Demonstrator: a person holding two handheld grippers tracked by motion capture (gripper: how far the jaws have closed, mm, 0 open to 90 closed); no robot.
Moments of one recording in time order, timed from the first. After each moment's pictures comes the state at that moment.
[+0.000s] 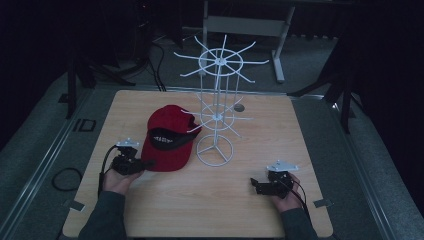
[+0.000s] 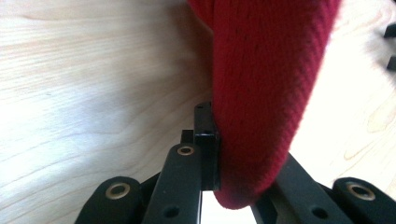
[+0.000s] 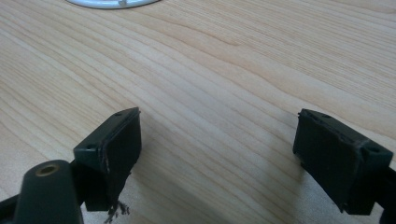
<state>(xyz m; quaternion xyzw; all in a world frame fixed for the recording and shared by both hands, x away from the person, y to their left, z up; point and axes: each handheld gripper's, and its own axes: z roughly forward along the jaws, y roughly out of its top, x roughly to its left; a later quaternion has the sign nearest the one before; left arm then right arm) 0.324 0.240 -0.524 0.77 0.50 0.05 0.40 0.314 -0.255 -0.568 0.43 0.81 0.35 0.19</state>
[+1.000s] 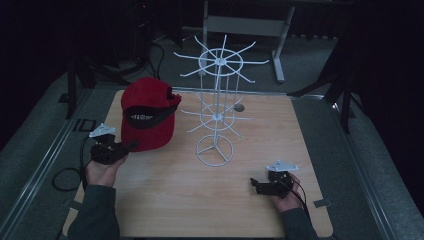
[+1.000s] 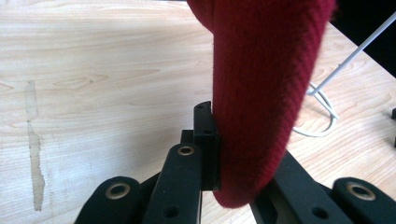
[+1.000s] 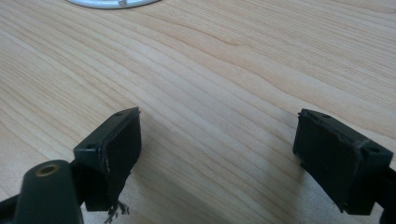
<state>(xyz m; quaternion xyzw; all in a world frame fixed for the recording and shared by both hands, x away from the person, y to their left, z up) 0.314 0.269 -0.464 0.70 0.53 0.16 0.45 0.313 -0.255 -0.567 0.43 0.81 0.35 0.19</state>
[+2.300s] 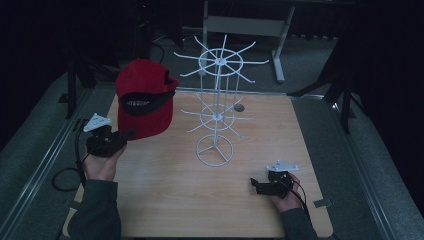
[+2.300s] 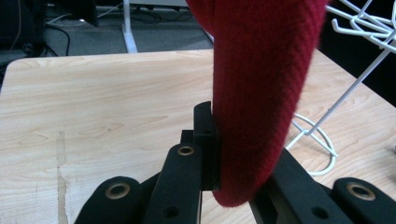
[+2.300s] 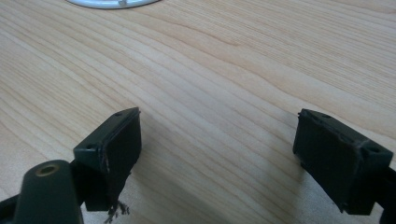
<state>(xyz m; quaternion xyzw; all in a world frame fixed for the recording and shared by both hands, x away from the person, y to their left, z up) 0.309 0.260 -0.425 0.68 0.52 0.22 0.47 0.314 -0.255 -0.568 0.43 0.81 0.35 0.19</state>
